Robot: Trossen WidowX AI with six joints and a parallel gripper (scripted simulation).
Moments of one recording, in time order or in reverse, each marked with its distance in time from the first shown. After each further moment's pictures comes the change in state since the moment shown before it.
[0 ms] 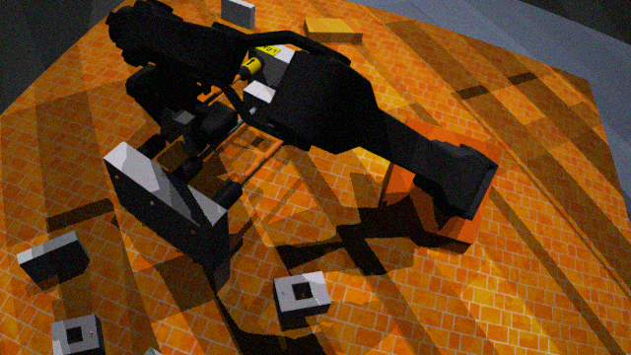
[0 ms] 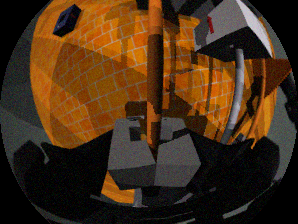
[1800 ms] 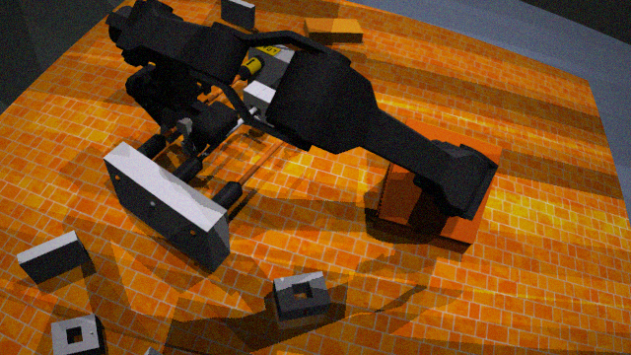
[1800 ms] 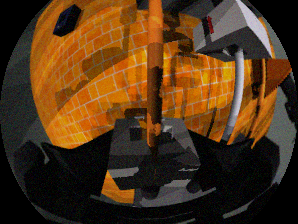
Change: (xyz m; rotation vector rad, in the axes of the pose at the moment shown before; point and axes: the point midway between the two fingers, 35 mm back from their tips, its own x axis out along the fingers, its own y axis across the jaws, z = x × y) arm 0.000 0.000 0.000 0.000 0.000 0.000
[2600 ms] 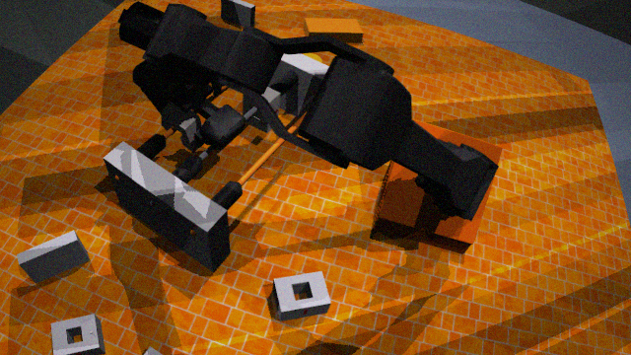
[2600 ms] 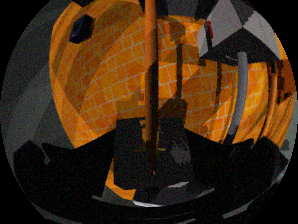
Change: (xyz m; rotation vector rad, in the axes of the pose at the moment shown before) arm -0.009 -0.001 0.006 0.016 -0.010 0.200
